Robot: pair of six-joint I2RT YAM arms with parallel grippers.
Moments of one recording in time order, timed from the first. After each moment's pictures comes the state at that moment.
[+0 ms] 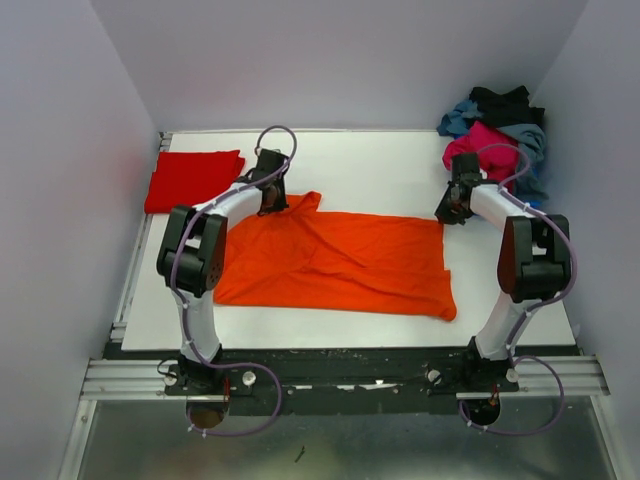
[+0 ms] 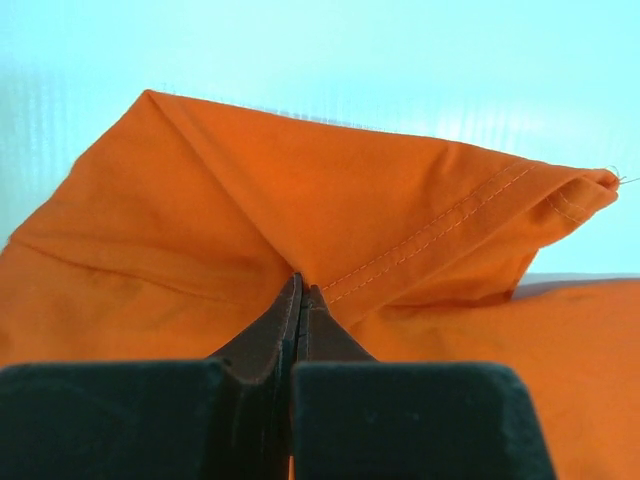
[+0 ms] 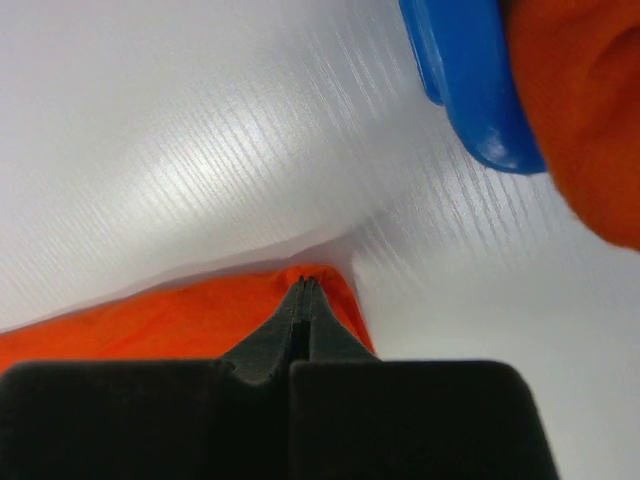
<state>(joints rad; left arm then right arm) -0.32 2.00 1.39 -0.30 -0.12 -0.39 0.04 1.86 1.25 -0.47 0.14 0.50</state>
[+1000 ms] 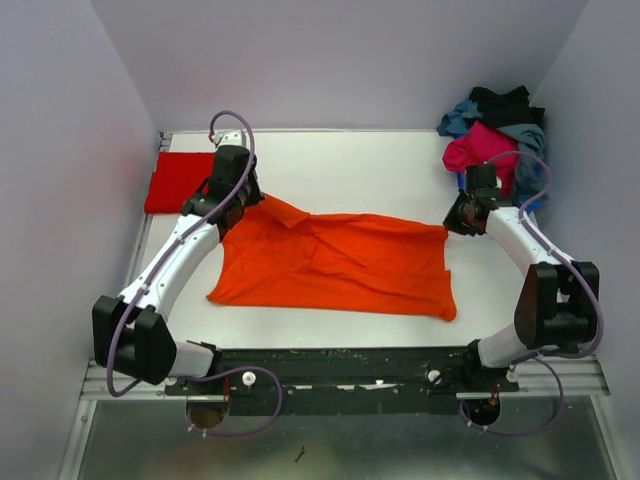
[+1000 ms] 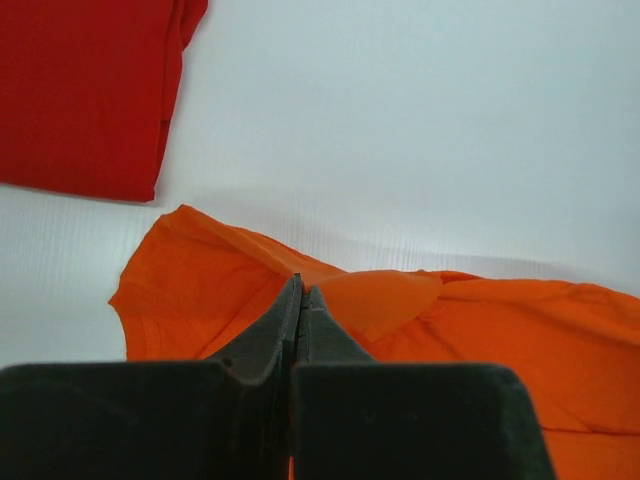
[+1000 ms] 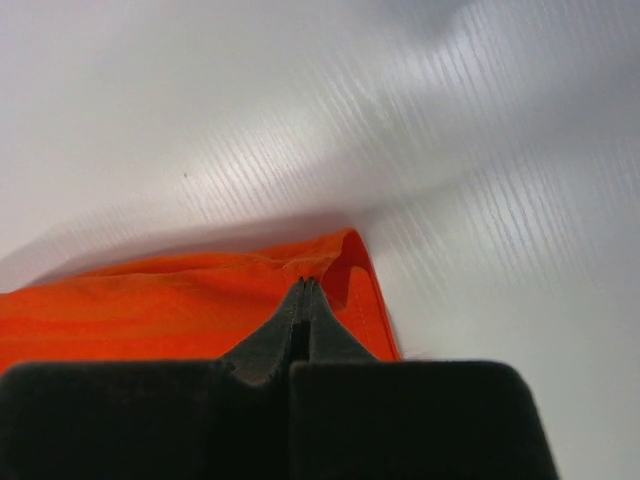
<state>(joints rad) -0.32 1.38 1.19 -0.38 -0.21 -0.42 0.04 1.53 1.05 -0.49 0.10 0.51</state>
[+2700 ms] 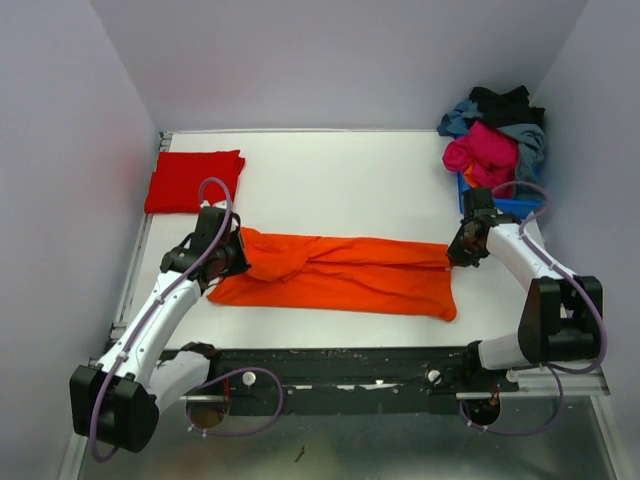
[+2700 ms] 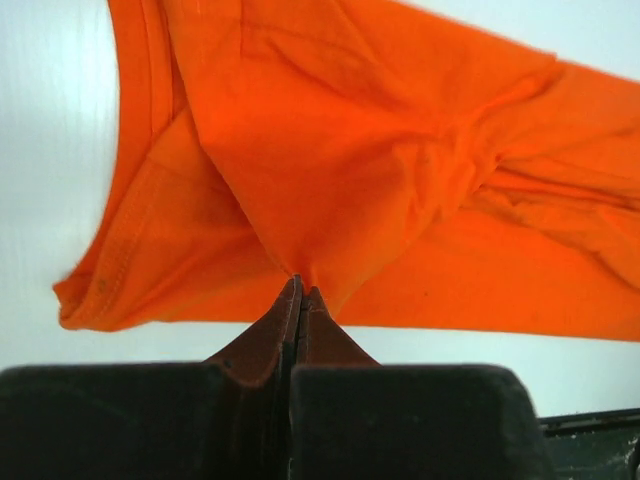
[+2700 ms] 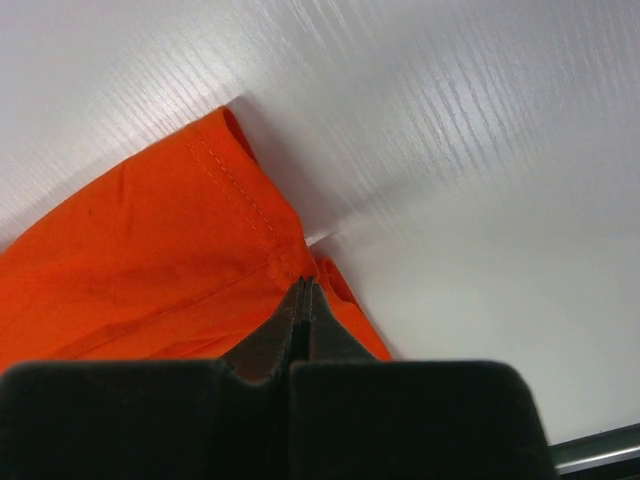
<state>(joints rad) -0.28 1.00 0.82 -0.69 -0.02 -0.49 0.04 1.43 0.90 -0.68 0.15 0.58</state>
